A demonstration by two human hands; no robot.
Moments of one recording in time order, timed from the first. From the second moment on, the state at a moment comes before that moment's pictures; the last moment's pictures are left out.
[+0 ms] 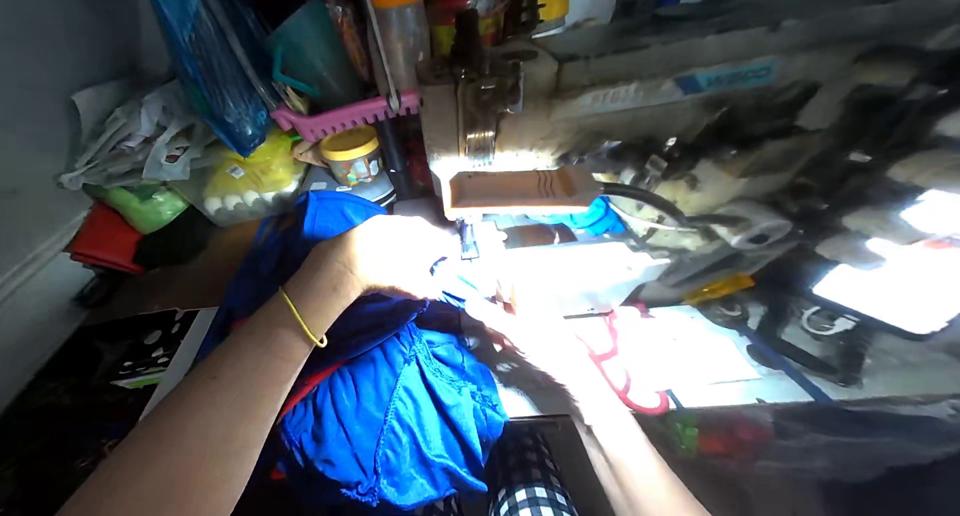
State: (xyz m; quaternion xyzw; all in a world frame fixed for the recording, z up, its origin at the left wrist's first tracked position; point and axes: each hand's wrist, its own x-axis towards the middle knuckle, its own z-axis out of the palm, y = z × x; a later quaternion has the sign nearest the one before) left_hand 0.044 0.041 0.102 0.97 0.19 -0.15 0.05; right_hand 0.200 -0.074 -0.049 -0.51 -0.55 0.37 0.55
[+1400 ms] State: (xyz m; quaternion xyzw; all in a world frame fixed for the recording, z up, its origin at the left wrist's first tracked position) left_hand -0.038 0.005 0.026 0.68 0.30 0.41 0.53; right_hand 0.170 -0.039 -0.035 -0.63 -0.67 -0.14 0.37
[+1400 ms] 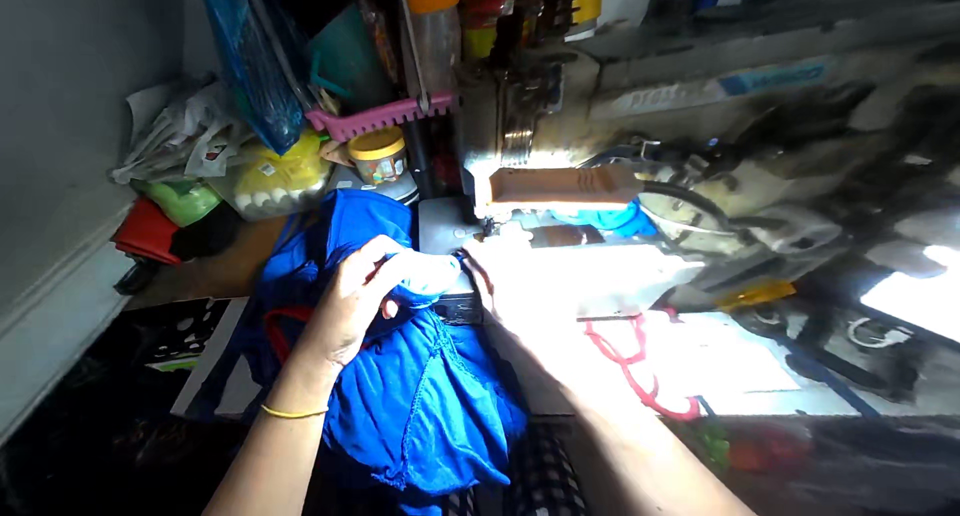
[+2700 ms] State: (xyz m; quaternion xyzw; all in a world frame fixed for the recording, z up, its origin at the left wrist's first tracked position) left_hand -0.048 -0.051 -0.024 0.72 0.34 0.56 0.22; right_hand 0.146 -0.130 -0.047 -0.50 -0.57 0.19 0.62
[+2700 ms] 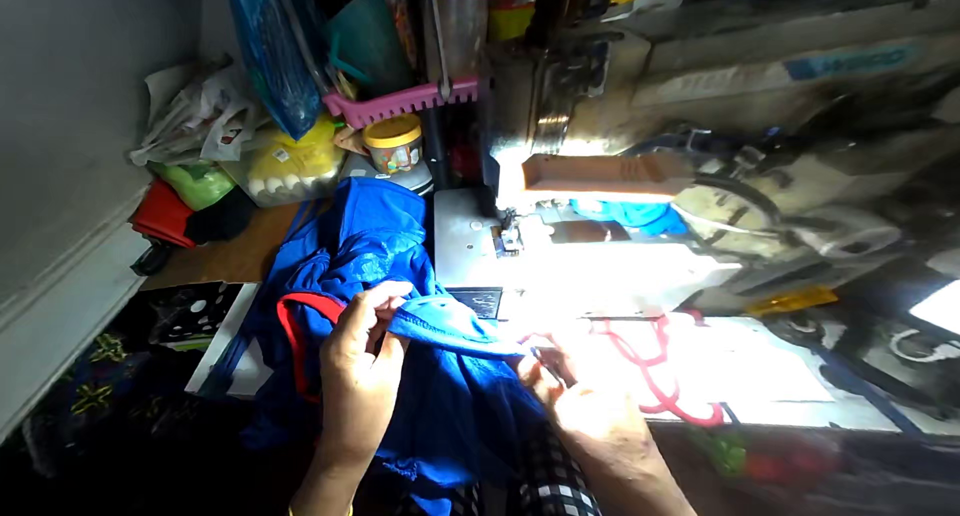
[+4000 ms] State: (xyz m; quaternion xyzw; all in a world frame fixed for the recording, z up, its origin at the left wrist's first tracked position) left_hand -0.031 -0.083 -0.018 0.70 0.31 0.38 0.52; right_hand 0.134 -0.147 -0.050 -0.53 -0.62 0.05 0.58
